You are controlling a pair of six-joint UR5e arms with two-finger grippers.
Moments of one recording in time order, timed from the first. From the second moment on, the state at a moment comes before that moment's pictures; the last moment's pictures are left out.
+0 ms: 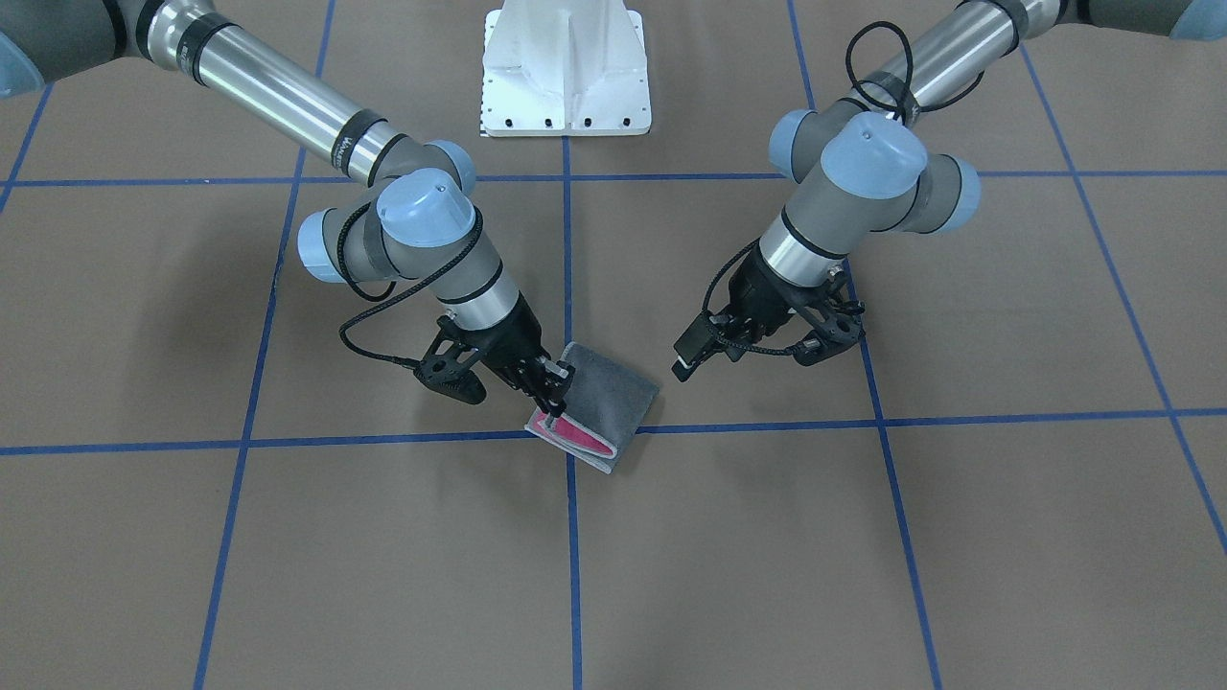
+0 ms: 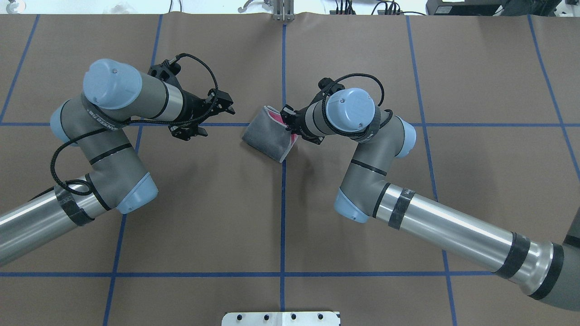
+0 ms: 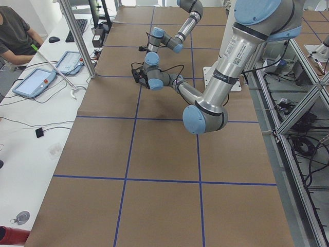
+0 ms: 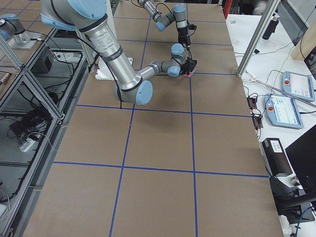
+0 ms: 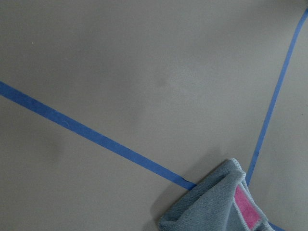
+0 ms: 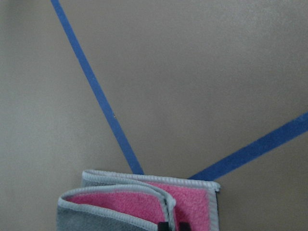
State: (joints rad) left arm -0.71 -2.11 -1.50 -2.27 -1.96 -1.75; right arm 0.58 -0.81 1.21 -0.81 1.76 1.85
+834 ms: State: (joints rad) left arm -0.71 -2.12 -1.50 -2.27 -1.96 -1.76; right arm 0.58 -0.82 1.23 -0.81 1.76 1.86
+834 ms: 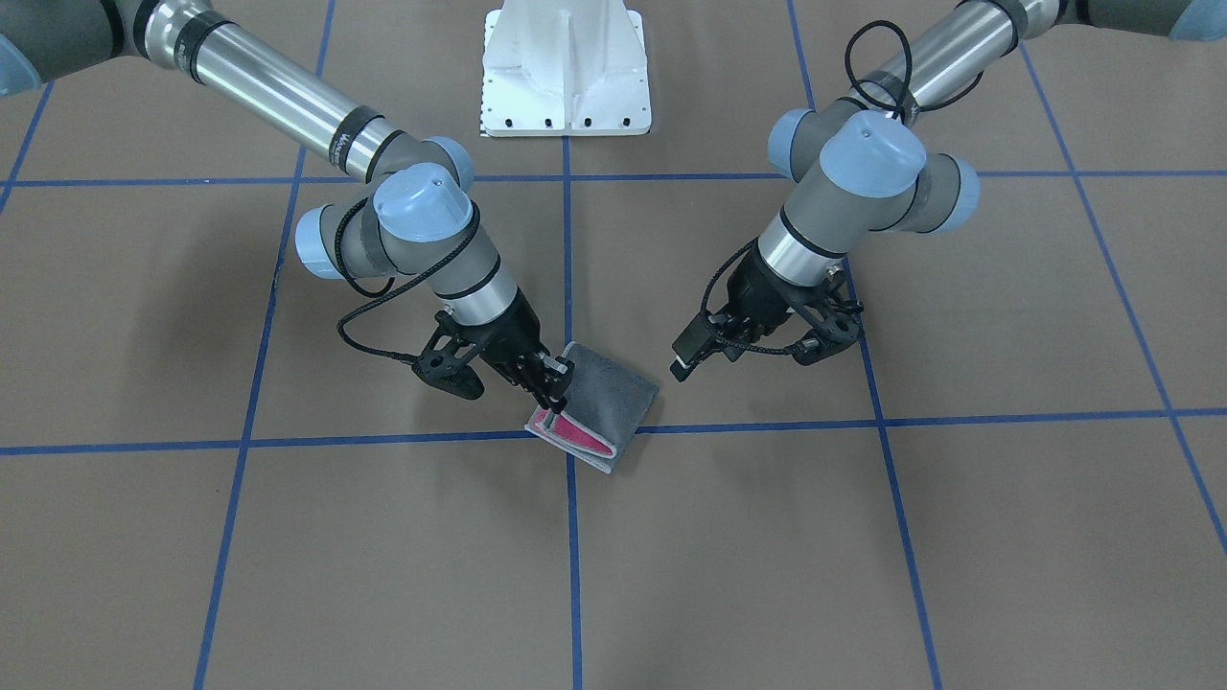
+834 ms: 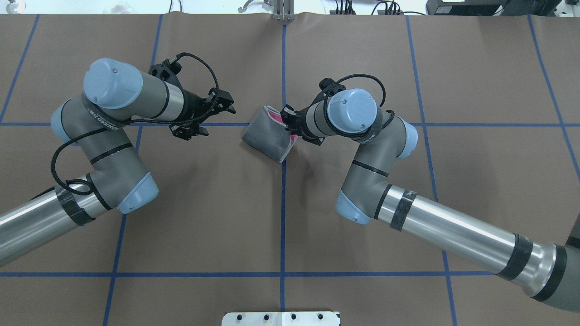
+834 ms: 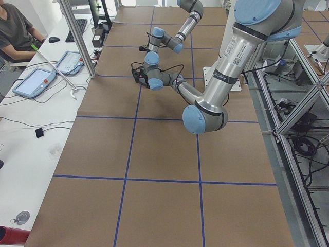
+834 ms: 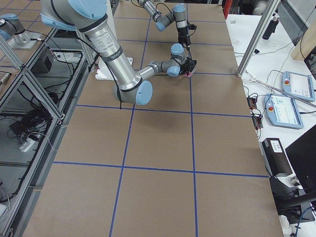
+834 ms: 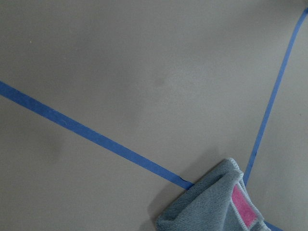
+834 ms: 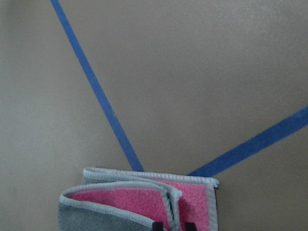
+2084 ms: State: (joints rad) left arm -0.71 -2.12 -1.50 -2.27 -1.96 -1.76; right arm 0.61 -0.81 1.23 -0.82 1.76 1.85
